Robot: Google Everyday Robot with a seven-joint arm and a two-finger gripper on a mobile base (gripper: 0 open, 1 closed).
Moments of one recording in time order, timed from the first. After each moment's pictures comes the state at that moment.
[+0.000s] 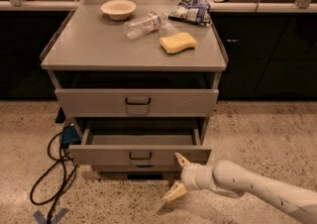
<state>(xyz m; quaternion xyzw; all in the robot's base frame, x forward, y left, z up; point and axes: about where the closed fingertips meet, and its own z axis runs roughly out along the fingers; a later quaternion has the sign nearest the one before) 0.524 -0.063 0.388 -0.54 0.71 0.19 0.41</state>
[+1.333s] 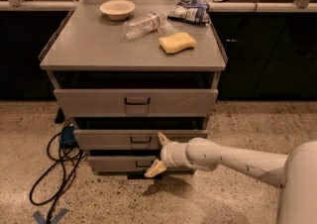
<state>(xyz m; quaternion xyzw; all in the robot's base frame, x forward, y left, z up) 0.608 0.013 0.418 -0.57 0.69 0.16 0.42</state>
